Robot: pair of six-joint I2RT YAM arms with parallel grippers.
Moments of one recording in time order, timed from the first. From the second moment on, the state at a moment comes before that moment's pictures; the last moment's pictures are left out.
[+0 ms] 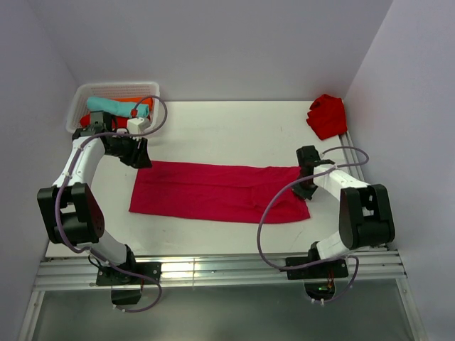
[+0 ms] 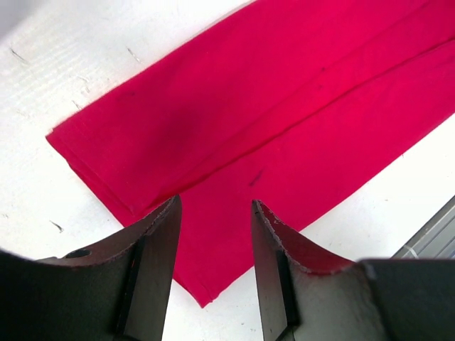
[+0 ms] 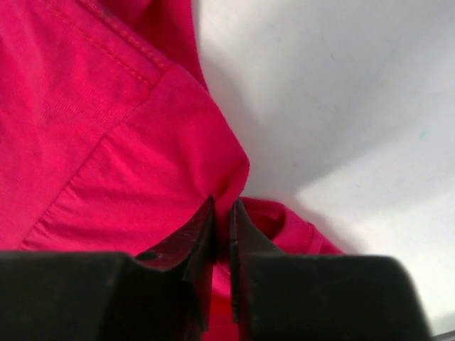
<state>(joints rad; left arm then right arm) 0.12 1.59 1.29 -0.88 0.65 0.56 0.10 1.47 0.75 -0.59 0.20 0.80</state>
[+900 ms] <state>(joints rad) 0.12 1.71 1.34 -0.87 0.65 0.55 -0.31 1.77 1.10 -0.66 0.23 0.54</state>
